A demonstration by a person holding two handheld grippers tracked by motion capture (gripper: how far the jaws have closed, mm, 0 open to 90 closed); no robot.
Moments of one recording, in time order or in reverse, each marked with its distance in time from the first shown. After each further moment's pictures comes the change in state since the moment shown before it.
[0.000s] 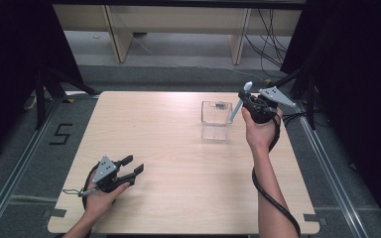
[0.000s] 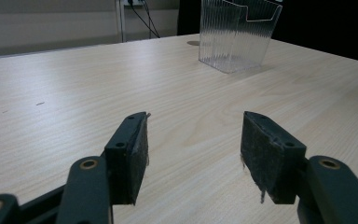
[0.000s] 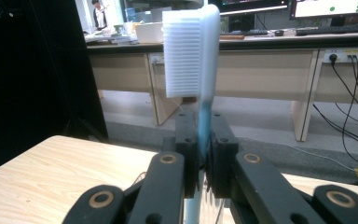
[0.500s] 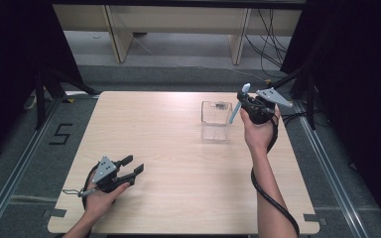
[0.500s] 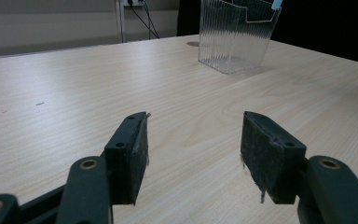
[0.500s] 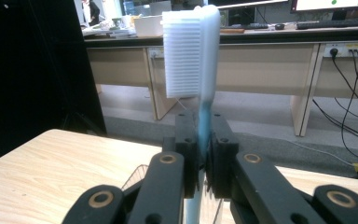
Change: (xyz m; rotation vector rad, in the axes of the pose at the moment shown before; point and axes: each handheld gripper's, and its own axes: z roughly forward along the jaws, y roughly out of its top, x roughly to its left) left arm 0.000 0.000 -0.001 0.000 -0.002 0.001; right arm 0.000 -0.007 0.006 0.022 -0.015 0.008
